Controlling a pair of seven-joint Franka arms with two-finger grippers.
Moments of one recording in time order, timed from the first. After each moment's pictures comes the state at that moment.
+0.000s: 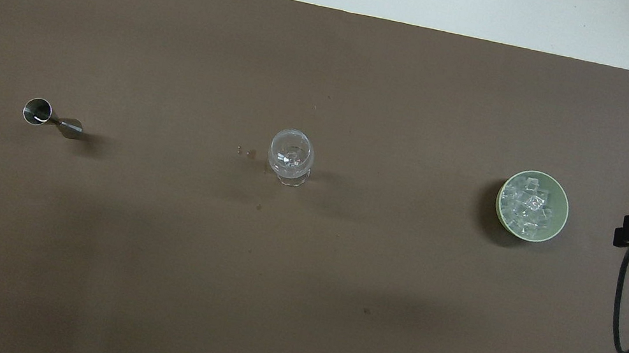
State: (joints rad) left arm 0.28 -0.04 0.01 -1.78 -0.40 1.52 -0.28; right arm 0.03 -0.08 -0.04 -1.59 -0.01 1.47 0.11
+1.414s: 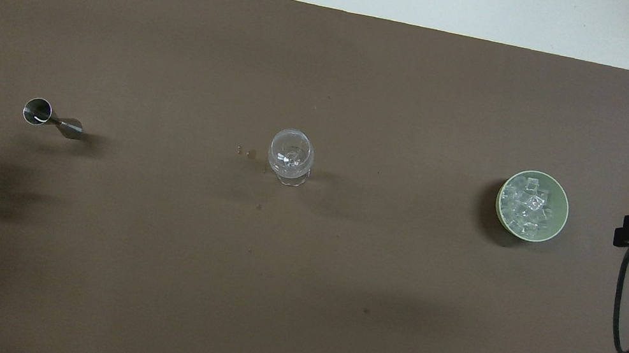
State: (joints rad) left arm 0.52 0.27 0.01 -1.87 -0.84 1.62 -0.73; right arm 0.03 -0.08 -0.04 -1.59 -0.01 1.47 0.11
